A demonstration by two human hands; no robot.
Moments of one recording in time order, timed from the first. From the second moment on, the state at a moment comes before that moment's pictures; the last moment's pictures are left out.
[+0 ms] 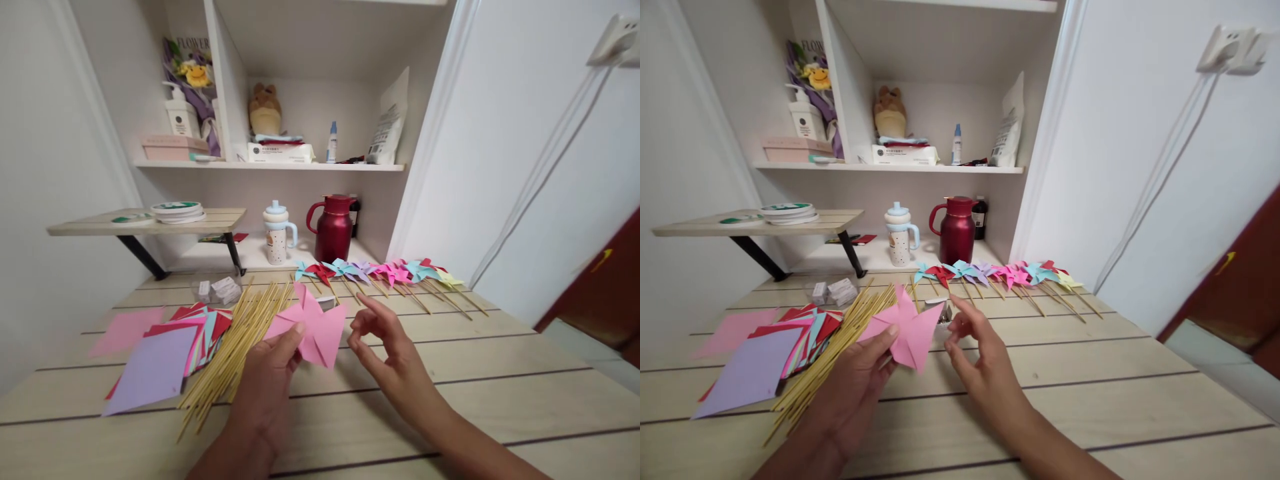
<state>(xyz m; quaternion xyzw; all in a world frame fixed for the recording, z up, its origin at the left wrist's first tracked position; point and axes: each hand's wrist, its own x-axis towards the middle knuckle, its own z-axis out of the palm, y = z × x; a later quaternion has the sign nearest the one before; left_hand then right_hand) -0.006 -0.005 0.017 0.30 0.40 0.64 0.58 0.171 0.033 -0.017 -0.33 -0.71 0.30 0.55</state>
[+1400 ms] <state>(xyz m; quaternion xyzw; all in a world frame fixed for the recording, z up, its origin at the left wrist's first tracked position) -0.003 -0.005 0.008 0.36 0.44 0.57 0.59 0.171 0.033 -0.005 -0.33 -0.49 0.61 0.53</state>
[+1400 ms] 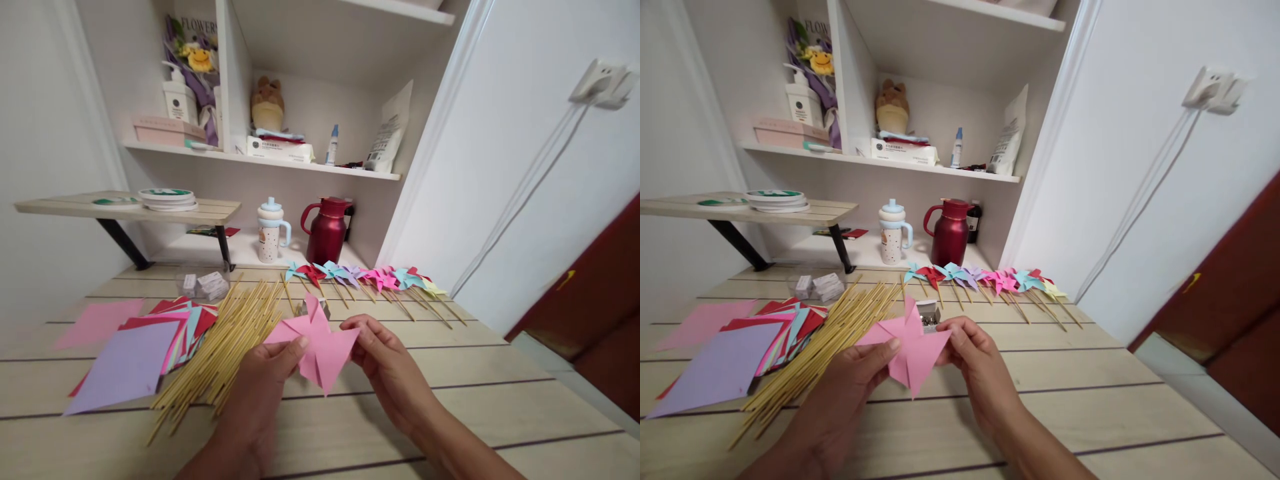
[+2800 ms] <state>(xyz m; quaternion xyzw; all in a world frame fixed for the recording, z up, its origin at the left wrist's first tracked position) 0.000 -0.007 0.009 0.42 0.58 0.51 0.48 0.175 0.029 -0.009 -0.32 -0.65 0.49 0.48</state>
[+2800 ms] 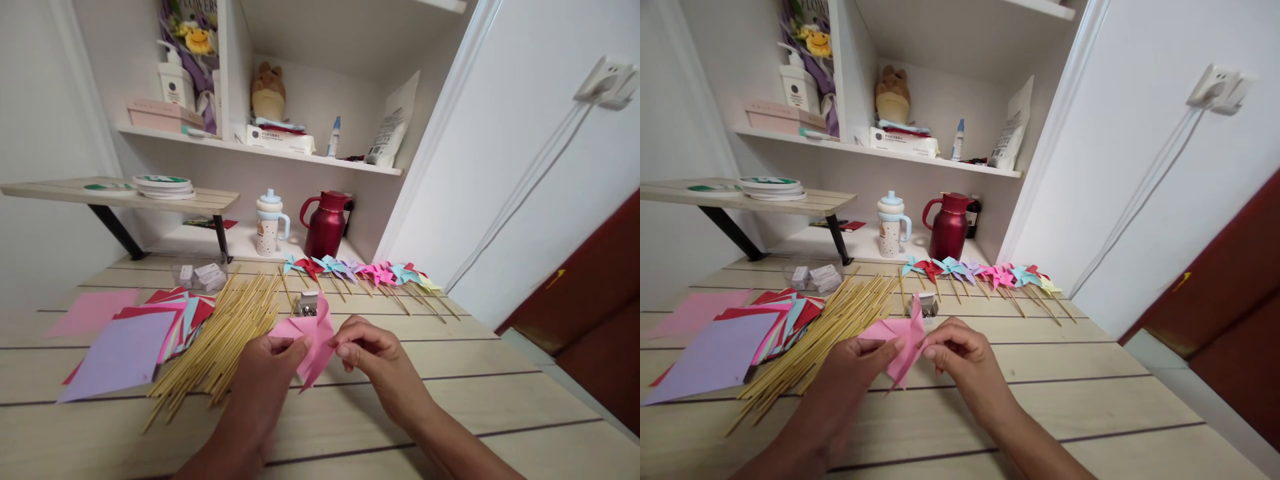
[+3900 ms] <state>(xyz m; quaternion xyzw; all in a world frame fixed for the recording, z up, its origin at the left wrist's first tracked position) 0.002 -0.007 0.008 0.43 0.56 0.50 0.49 0.173 0.026 0.003 -0.42 -0.70 0.37 0.44</state>
